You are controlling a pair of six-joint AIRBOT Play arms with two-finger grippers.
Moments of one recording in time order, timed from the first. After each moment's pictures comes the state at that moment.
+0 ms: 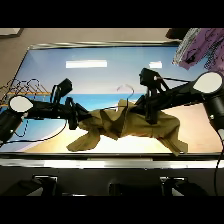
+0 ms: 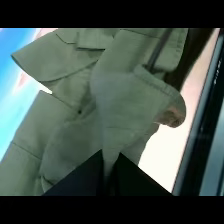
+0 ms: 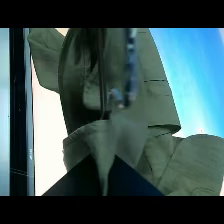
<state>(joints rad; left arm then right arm) -0.27 -1.10 1.00 0.67 -1.10 -0.39 0.17 -1.13 1.28 -0.78 1.43 0.29</state>
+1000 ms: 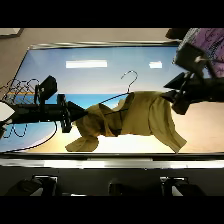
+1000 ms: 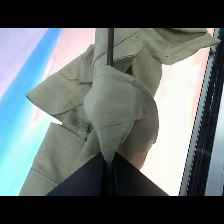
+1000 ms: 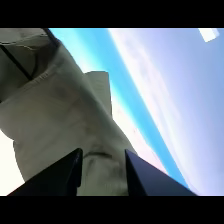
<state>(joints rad) -0.28 -0.93 1.00 0.65 -1.08 -0.39 -0.01 -0.94 1.41 -1.04 1.37 0.49</state>
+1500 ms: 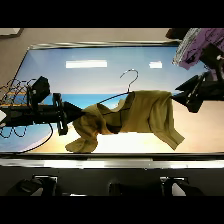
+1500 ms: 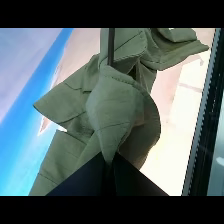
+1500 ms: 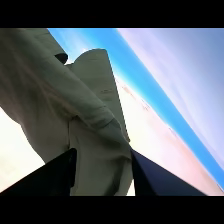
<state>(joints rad) -0.28 -0.87 1.00 0.65 -1.08 -0.39 -0.26 -1.04 1.38 -0.86 1.49 0.36</state>
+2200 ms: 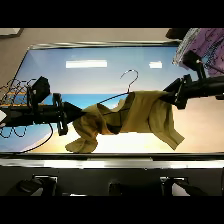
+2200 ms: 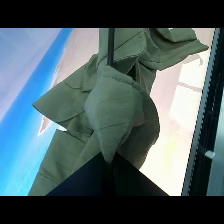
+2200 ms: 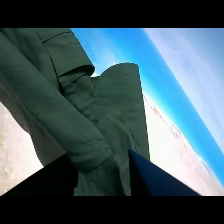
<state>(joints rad) -0.28 -0.87 1.00 0.65 -1.08 -0.39 -0.21 -1.22 1.37 -0.78 1.49 0.23</state>
